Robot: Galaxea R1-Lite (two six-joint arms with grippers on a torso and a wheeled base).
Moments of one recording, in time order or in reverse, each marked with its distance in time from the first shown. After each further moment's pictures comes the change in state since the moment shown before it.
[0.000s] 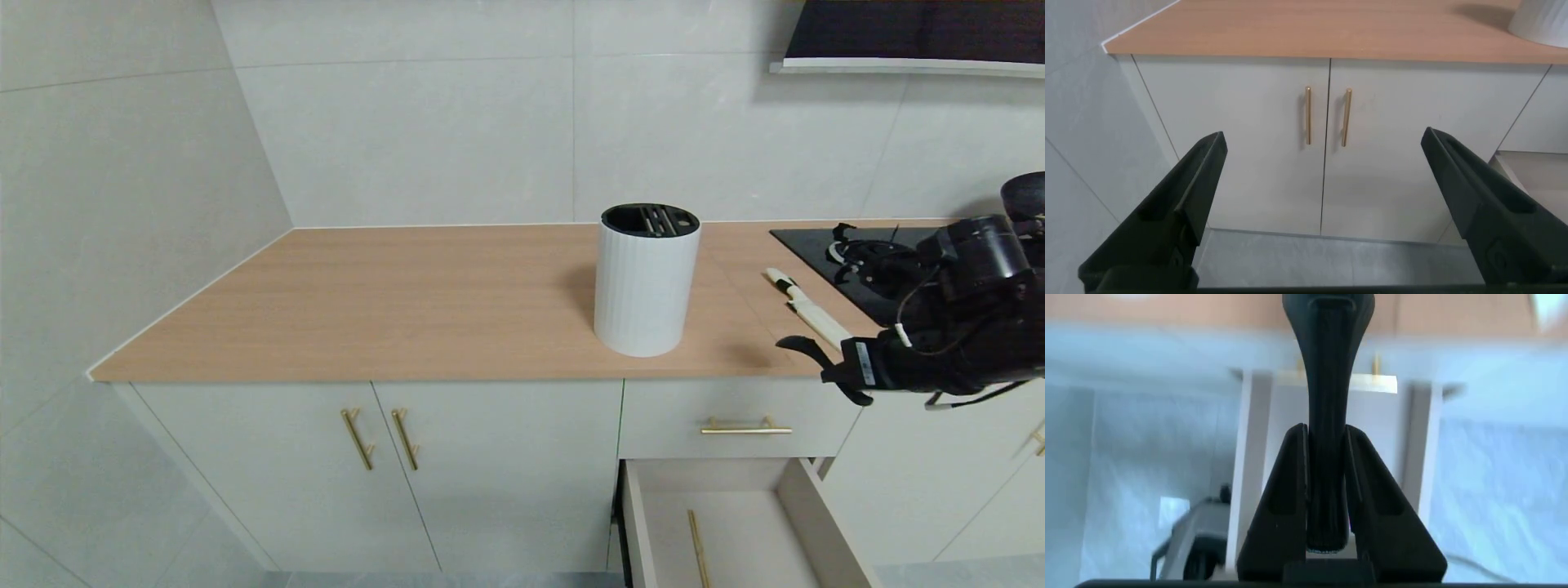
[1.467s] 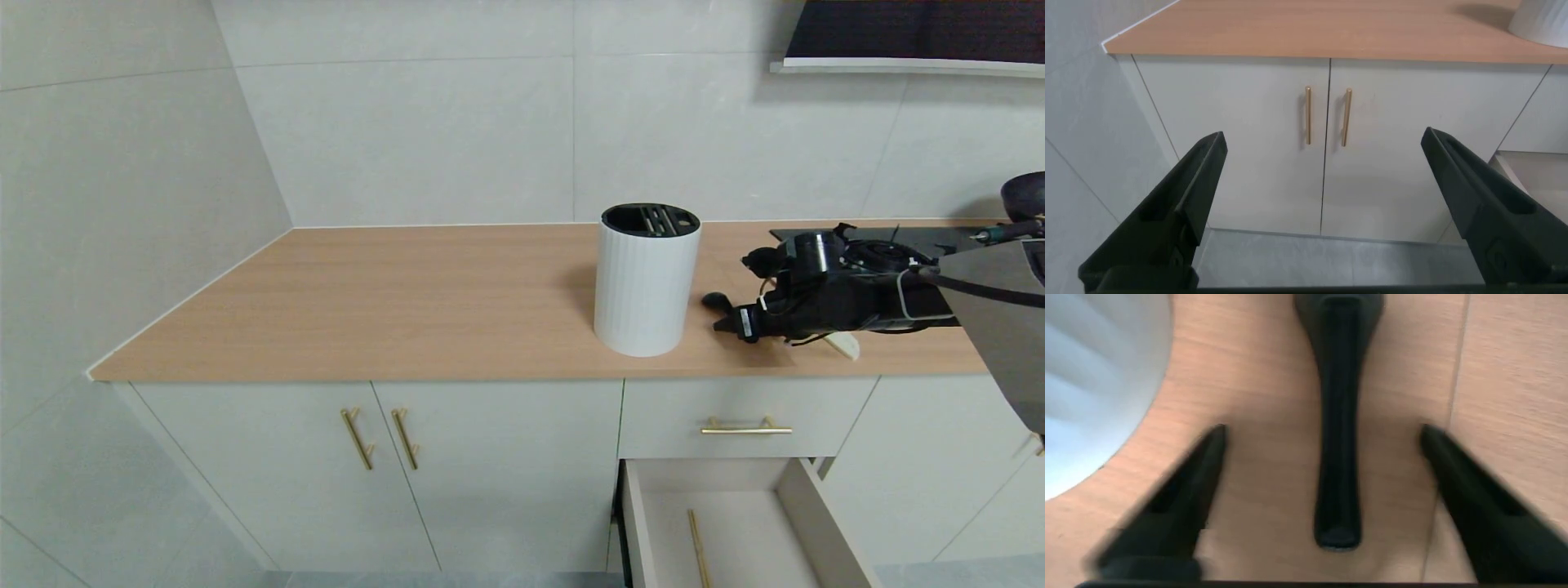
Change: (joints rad) left arm 0.000 0.000 0.000 0.000 0.000 0.000; right arm -0.009 0.709 -0.733 -0.161 0.027 -0.162
